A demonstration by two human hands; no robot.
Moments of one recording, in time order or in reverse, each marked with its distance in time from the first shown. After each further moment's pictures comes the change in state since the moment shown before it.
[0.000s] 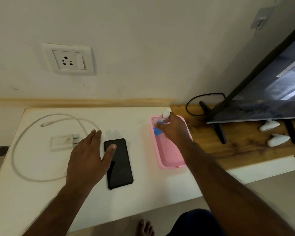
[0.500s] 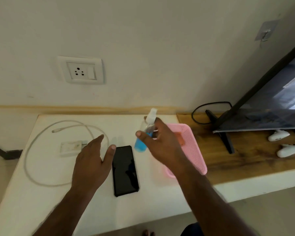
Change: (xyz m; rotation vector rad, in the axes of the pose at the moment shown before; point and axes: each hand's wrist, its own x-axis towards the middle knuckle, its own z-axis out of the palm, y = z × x) left_hand 0.001 -0.004 -0.008 -0.253 0.074 -0.079; right_hand -0.084 -0.076 0.001 0.221 -0.169 -0.241
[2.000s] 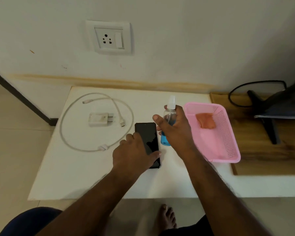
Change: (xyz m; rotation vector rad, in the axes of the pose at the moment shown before) left_hand -0.034 0.029 0.040 0.510 -0.249 -0.194; right_hand 0.011 0.055 0.057 0.318 0.013 0.015
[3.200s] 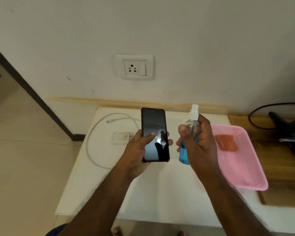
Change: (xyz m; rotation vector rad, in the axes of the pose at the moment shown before) left_hand 0.033 -0.029 -0.063 -1.832 -0.374 -0.022; right_hand -0.021 -0.052 0.004 0.154 0.074 -0.236
